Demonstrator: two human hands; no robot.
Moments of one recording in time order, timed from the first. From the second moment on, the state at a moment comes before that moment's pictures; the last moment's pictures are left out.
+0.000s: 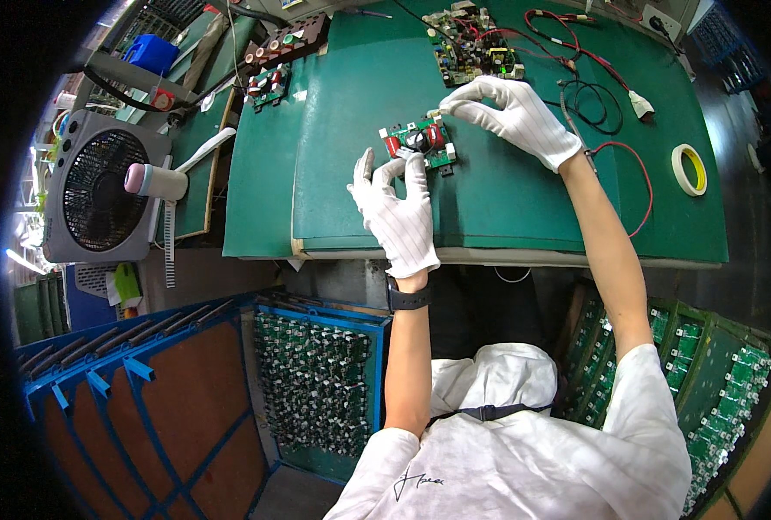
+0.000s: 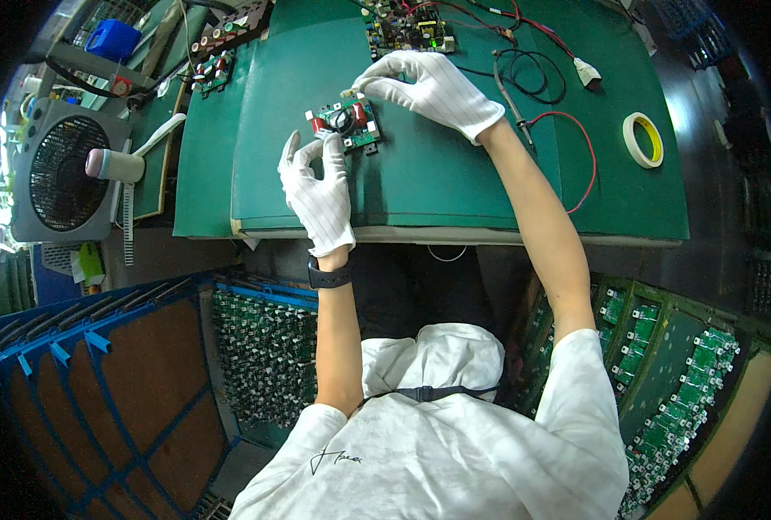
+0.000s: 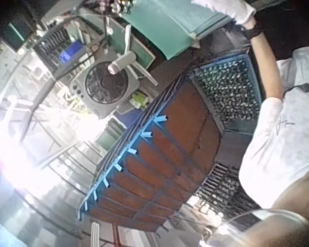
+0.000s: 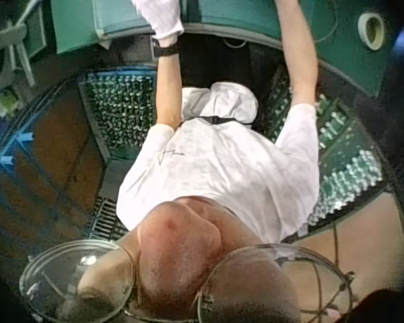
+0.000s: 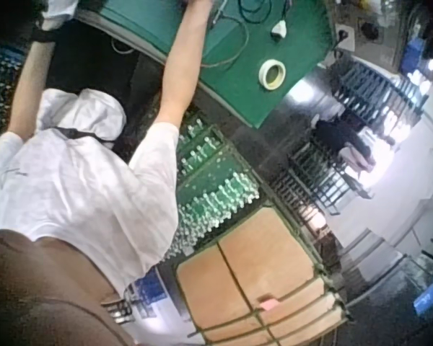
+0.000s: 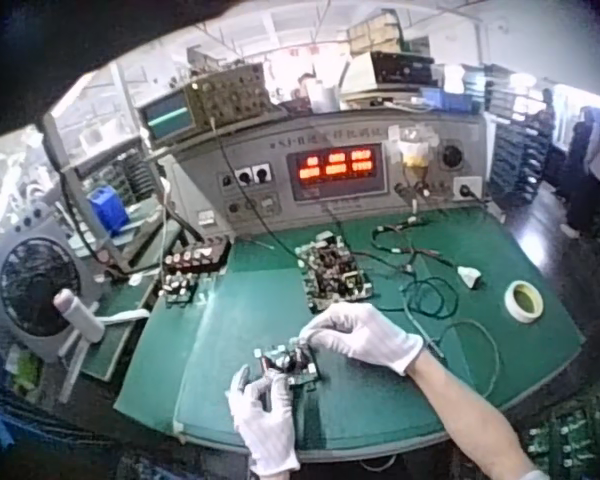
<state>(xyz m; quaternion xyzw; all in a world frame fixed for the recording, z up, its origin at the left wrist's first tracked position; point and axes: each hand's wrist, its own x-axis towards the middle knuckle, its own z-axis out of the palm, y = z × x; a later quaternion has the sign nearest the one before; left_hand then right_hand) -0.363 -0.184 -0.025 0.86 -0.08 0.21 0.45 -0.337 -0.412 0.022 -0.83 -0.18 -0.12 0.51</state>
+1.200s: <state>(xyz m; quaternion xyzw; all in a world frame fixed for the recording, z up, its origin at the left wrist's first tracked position) -0.230 -0.145 0.074 0.71 -0.45 -0.39 0.38 -0.355 -0.420 0.030 -0.81 -0.17 -0.14 0.55</state>
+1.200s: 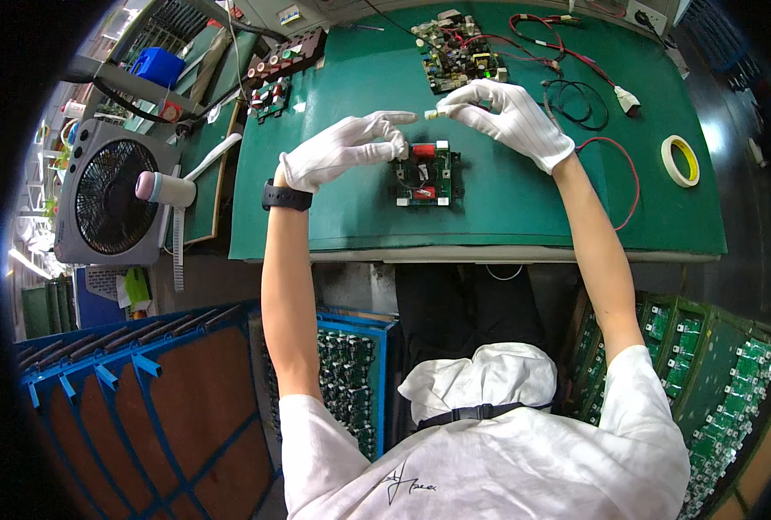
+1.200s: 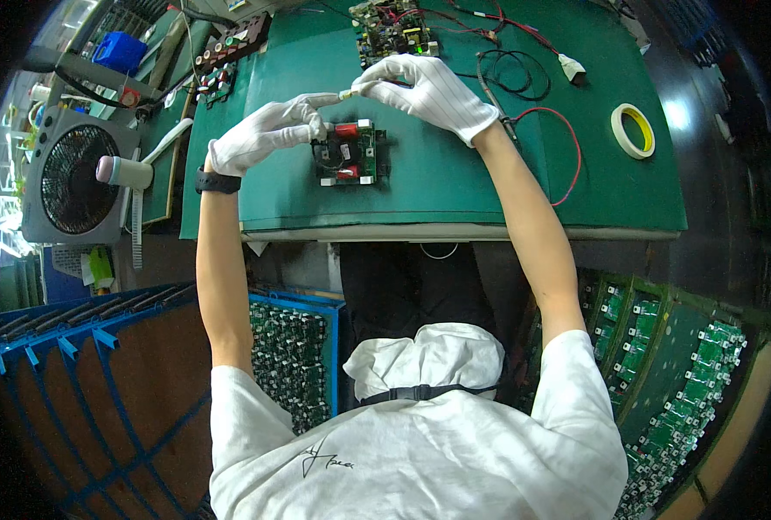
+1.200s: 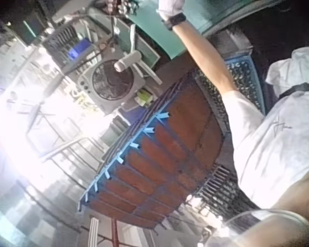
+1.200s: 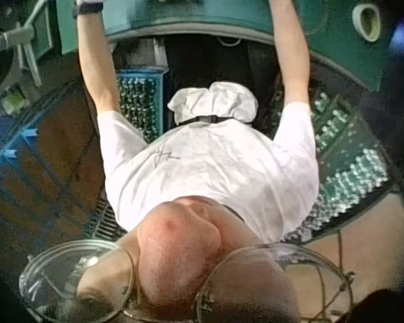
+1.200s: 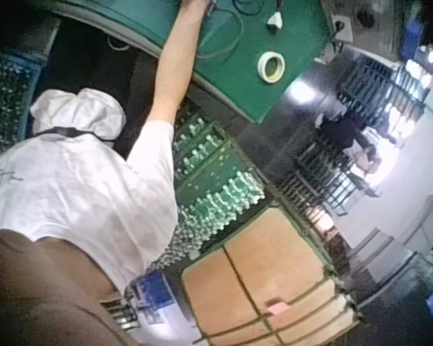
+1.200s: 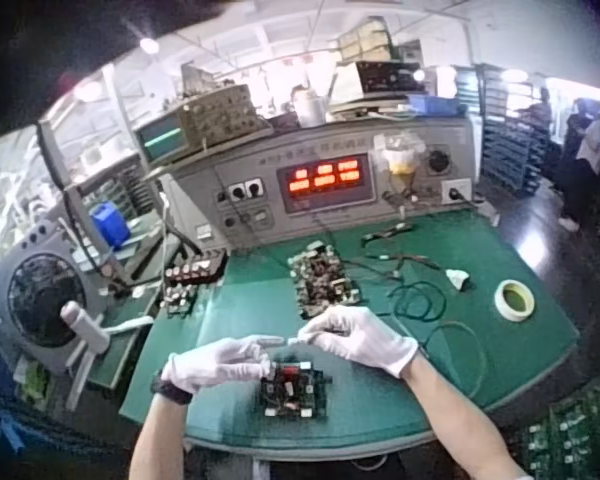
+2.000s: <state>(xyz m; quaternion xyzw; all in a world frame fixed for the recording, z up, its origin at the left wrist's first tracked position) -0.224 -0.151 0.085 0.81 -0.49 -0.31 0.13 -0.344 -0.397 0.020 -0.85 -0.29 -0.19 0.40</state>
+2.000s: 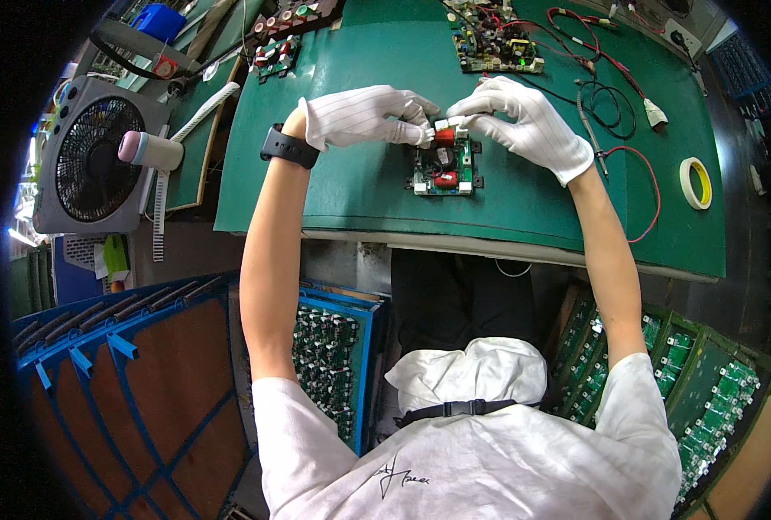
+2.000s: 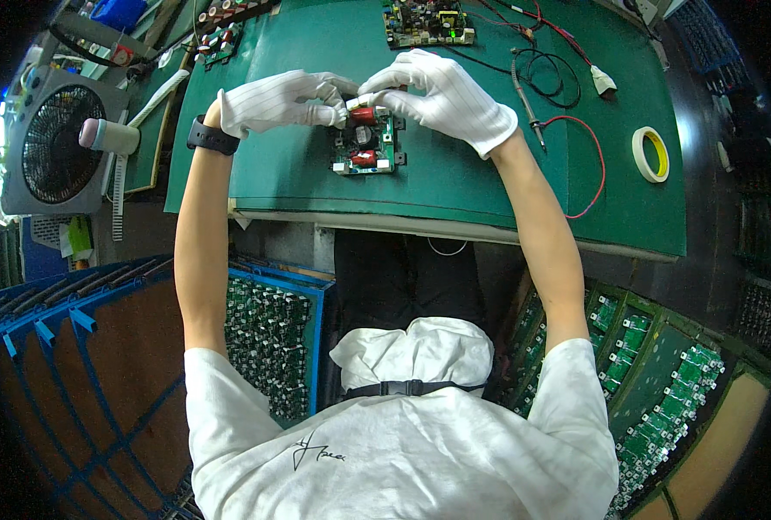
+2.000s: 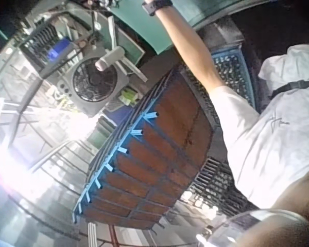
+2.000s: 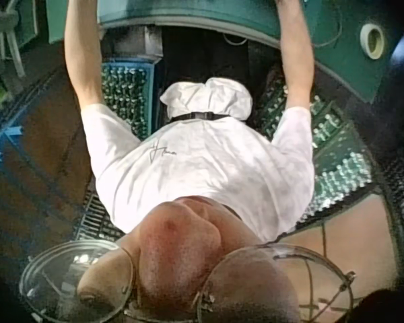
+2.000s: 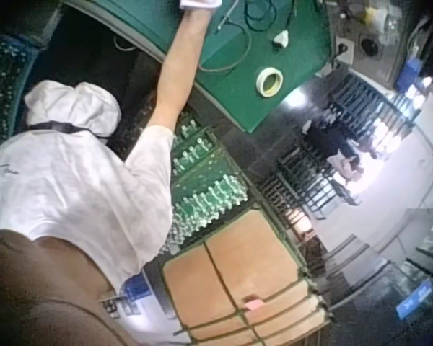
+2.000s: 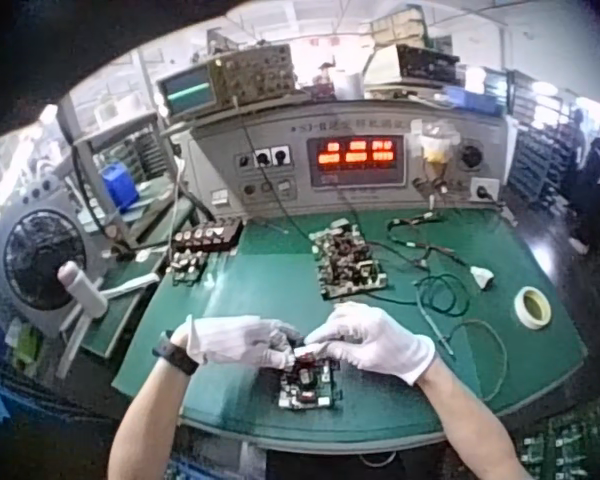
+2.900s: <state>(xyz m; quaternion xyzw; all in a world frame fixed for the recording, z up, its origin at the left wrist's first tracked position) -0.229 -0.153 0.088 0.78 -0.50 -0.33 0.16 -0.340 -0.395 0.012 -0.85 -0.32 -0.21 0.36</state>
